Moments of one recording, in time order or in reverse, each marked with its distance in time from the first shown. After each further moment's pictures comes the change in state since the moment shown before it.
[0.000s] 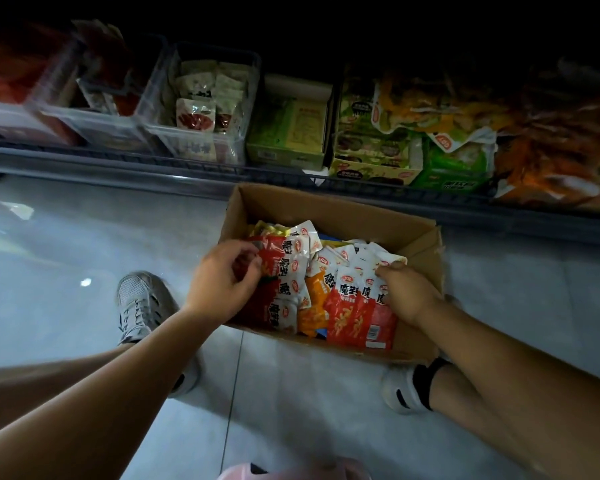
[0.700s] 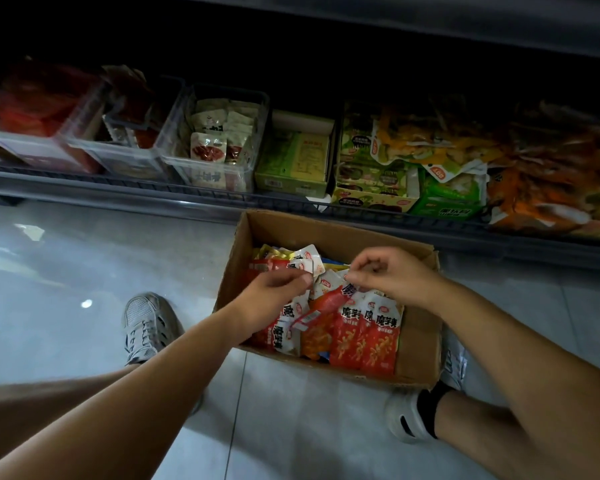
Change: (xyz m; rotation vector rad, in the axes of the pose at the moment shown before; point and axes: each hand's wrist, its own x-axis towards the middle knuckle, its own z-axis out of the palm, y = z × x) left_hand 0.016 0.062 0.003 -0.588 -0.508 -0.462; right_hand -0.016 -0.042 -0.087 0.823 -0.016 -0.307
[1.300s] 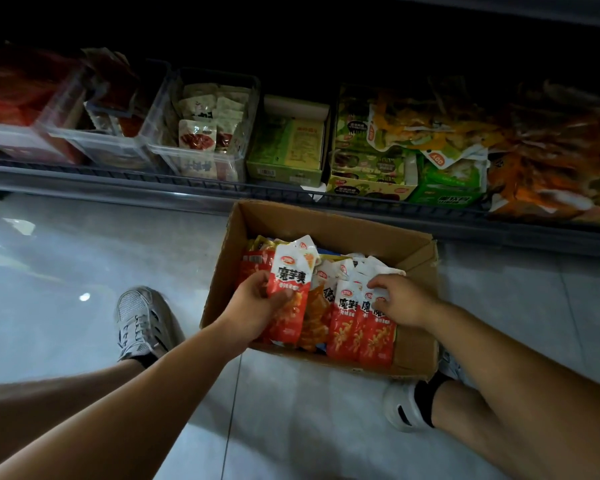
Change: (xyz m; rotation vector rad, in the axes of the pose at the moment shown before) left_hand 0.014 -0.047 0.007 -0.155 0.192 -0.062; right_hand 0.004 0.089 0.017 -0.488 -0.010 0.327
